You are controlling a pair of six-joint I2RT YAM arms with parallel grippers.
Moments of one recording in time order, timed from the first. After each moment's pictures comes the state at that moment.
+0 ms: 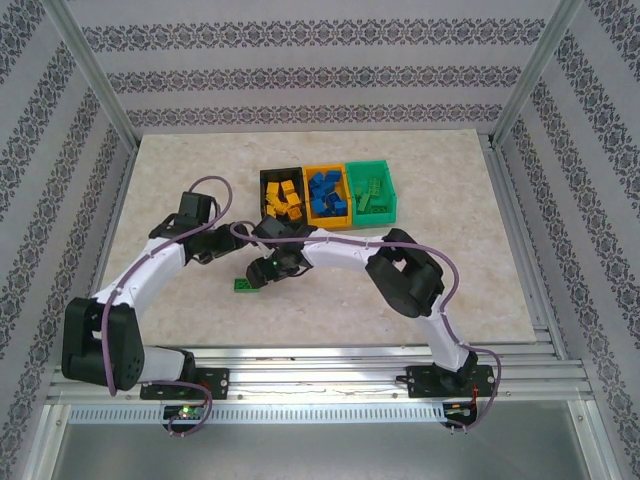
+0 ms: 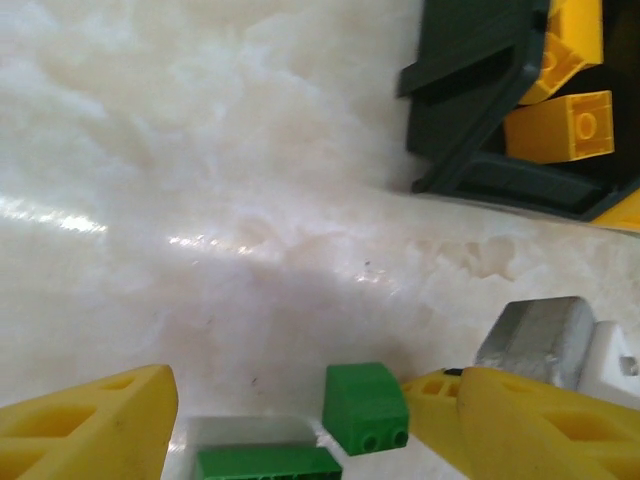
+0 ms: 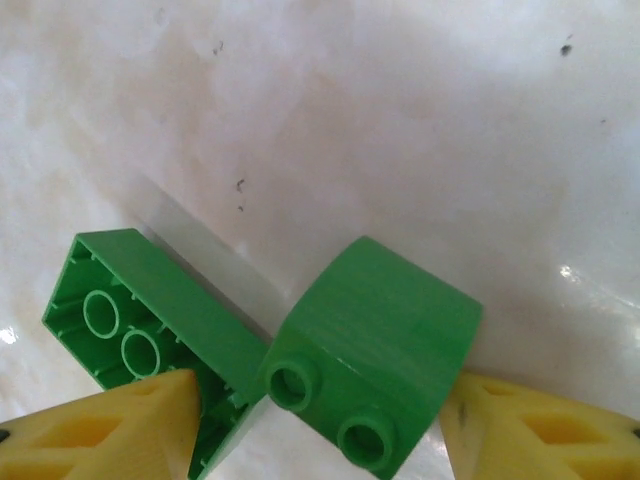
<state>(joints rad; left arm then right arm) -0.10 1.32 0.85 -0.55 0.22 -0.54 0.93 2.17 1.57 -0.49 -0.24 0.47</state>
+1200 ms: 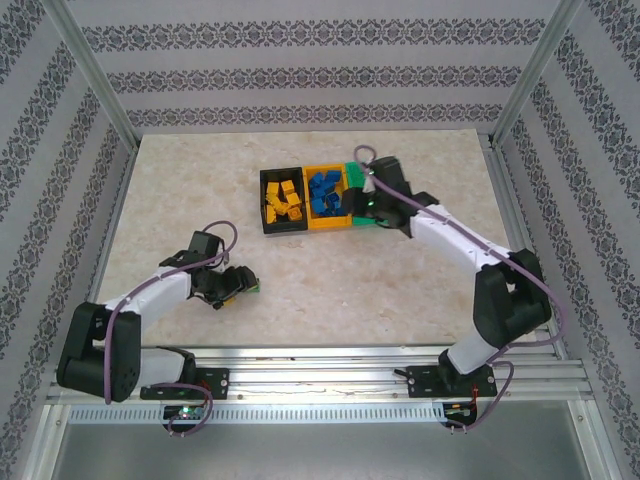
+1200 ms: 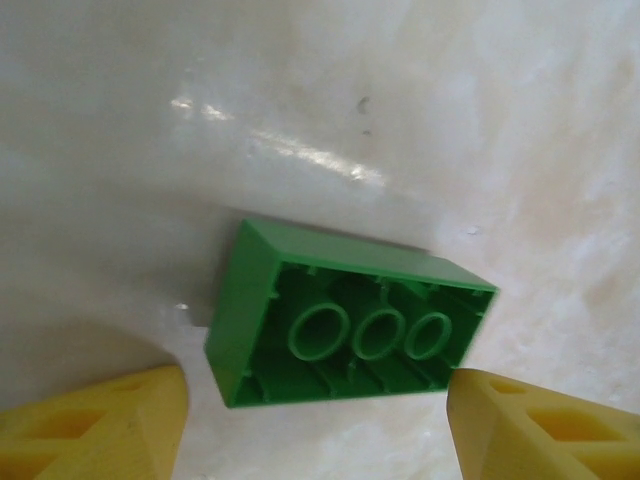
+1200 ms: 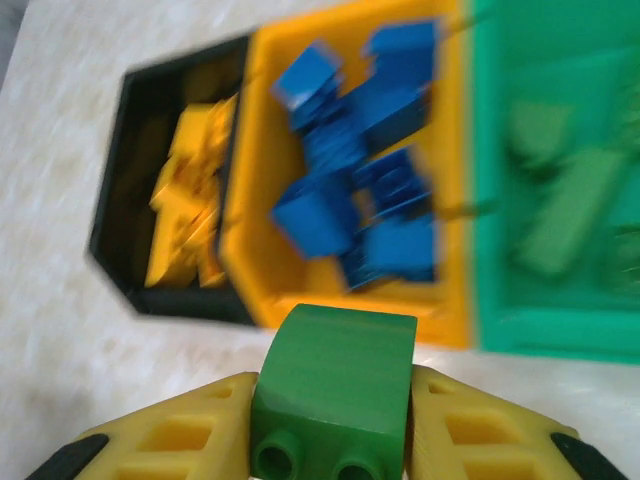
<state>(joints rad) -0.18 1.30 0.56 -0.50 0.37 -0.69 0.40 1.60 1.18 -0.33 -0.17 0.52</state>
